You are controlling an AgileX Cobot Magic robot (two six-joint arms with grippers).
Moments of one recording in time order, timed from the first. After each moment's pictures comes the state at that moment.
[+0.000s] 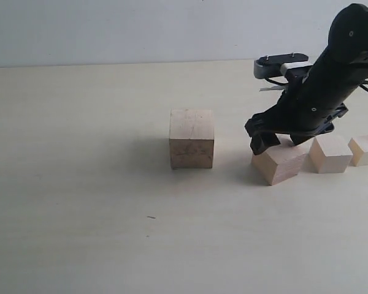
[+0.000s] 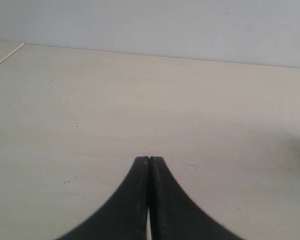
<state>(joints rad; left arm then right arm) 0.01 0.00 0.00 0.05 0.37 -0.10 0.17 1.80 -1.08 0.19 0.69 -0.17</state>
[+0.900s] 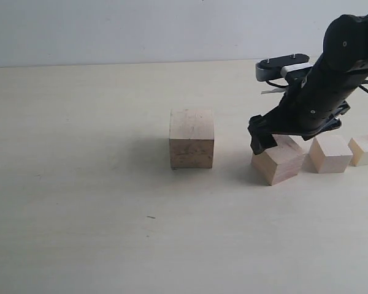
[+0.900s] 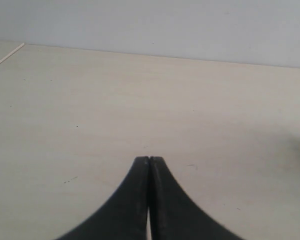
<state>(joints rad) 0.01 0.00 0.00 0.05 0.37 -0.10 0.17 1.83 -1.08 0.08 0.63 -0.10</state>
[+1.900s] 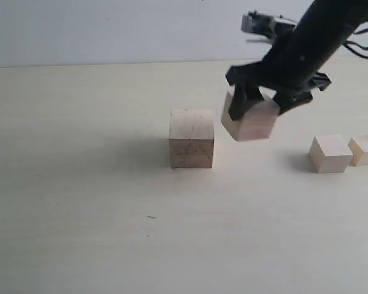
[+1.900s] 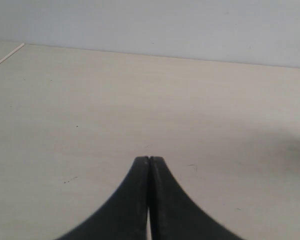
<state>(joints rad) 0.01 0.00 0.00 0.05 0.37 -0.10 0.17 1.82 -1.36 0.40 1.02 -0.17</state>
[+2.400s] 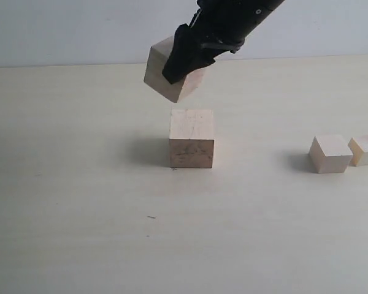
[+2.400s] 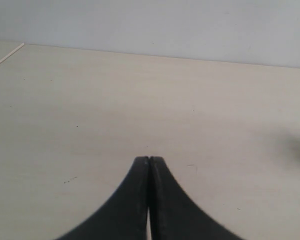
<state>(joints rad) 0.01 0.00 0.00 0.05 0.37 -0.10 0.28 1.87 -1.63 0.61 1.08 -0.76</state>
